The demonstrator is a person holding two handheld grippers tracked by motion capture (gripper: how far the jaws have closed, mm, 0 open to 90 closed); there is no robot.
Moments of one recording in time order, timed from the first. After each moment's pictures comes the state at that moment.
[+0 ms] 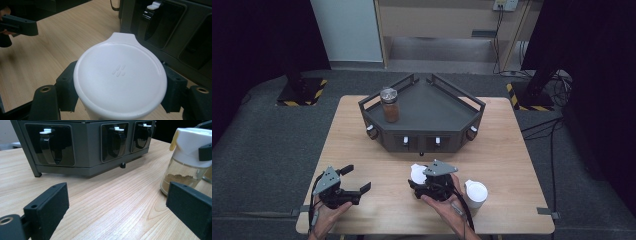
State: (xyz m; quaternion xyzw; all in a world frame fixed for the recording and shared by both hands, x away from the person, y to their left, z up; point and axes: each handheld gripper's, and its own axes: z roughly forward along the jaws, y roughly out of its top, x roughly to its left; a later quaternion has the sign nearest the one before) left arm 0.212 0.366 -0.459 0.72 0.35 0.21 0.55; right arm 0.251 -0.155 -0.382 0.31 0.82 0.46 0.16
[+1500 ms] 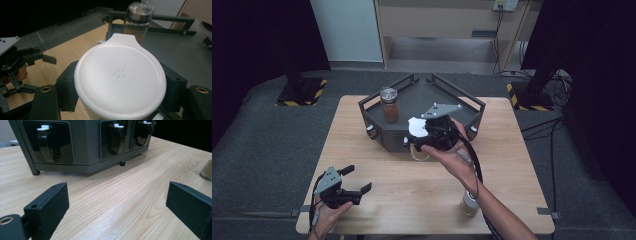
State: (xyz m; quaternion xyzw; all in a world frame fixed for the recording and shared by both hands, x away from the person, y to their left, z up) left arm 0.214 0.365 -0.459 0.73 0.35 0.21 0.55; right arm 0.320 -0.152 -0.230 0.28 0.83 0.46 0.17
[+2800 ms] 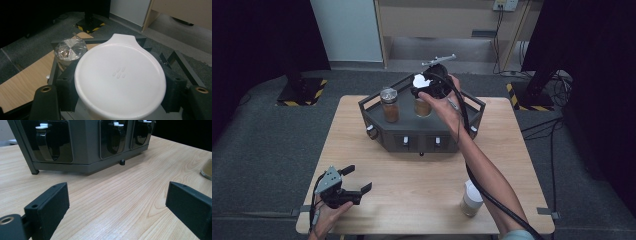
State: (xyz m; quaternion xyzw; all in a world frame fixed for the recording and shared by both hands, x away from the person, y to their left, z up) left arm 0.216 0.365 -0.459 0.73 0.35 0.21 0.55; right arm 0.434 -0.121 -0.207 0.37 0.80 0.43 0.21
